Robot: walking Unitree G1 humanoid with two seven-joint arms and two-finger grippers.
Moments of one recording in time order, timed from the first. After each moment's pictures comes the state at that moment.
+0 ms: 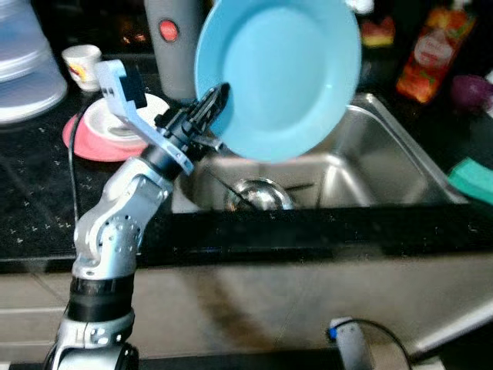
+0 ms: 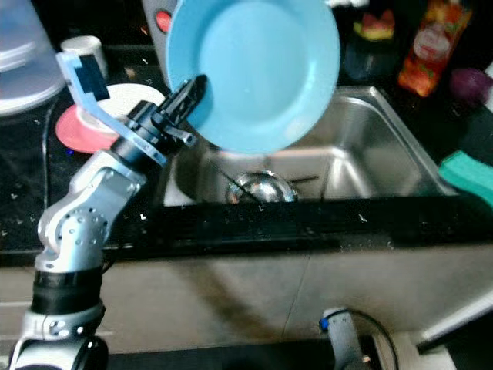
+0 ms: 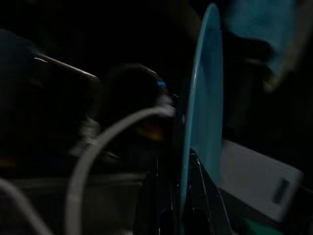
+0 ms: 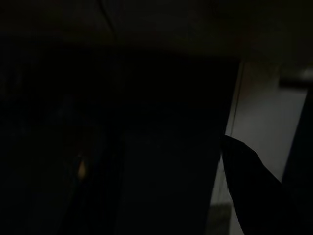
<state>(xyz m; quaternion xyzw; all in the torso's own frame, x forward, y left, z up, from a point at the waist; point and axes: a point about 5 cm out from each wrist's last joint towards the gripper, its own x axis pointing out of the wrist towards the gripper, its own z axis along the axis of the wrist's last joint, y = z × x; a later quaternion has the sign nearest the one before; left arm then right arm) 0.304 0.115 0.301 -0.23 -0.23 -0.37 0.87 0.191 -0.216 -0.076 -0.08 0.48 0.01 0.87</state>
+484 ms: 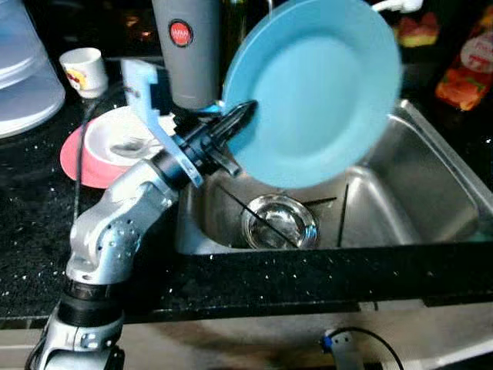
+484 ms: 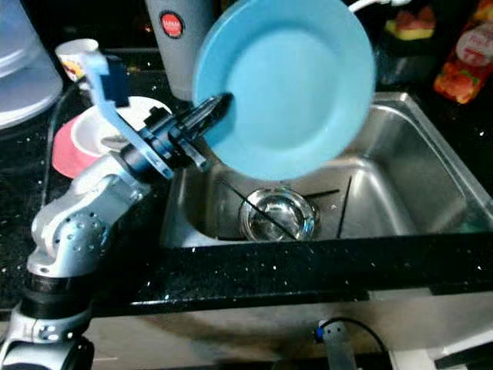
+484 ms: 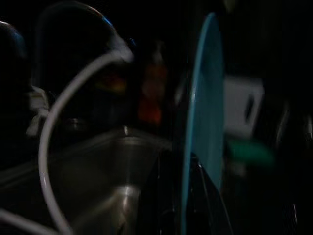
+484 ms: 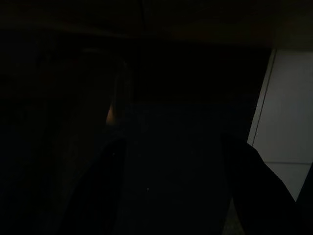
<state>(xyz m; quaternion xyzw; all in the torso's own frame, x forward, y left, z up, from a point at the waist) 0.282 0.098 0.284 -0.06 -0.16 -0.50 0.85 0.177 -0.208 -0.085 -0.07 0.51 0.02 0.86</state>
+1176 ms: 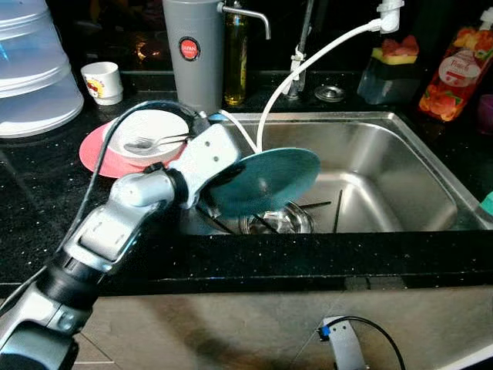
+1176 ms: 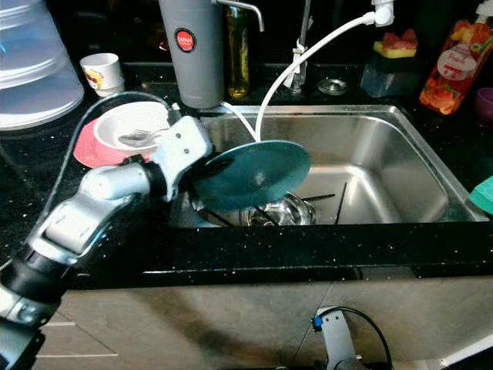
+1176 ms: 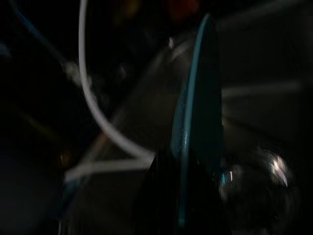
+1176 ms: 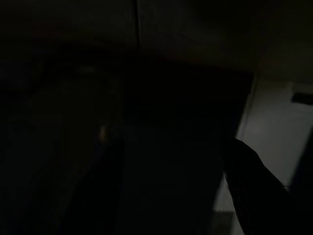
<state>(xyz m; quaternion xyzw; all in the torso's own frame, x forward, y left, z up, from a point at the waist) 0.323 0.088 0.256 0.30 -0.14 -0.42 0.84 0.189 -0.210 -0.079 -0.11 0.51 0.04 0.85</state>
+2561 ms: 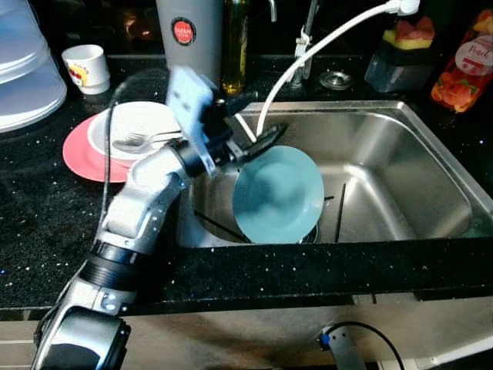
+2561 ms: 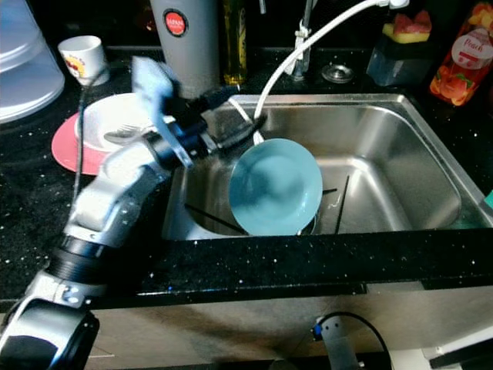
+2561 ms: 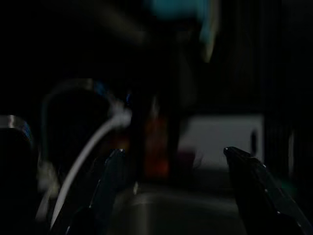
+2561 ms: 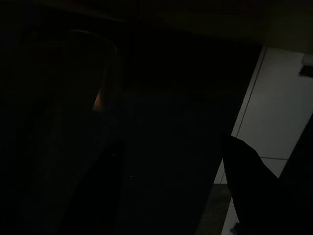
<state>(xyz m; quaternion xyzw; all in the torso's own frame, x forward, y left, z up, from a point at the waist) 0.304 0.095 0.330 -0.07 -0.32 -0.50 0.80 0.180 -0.212 -0.084 -0.11 0.54 0.04 0.84</state>
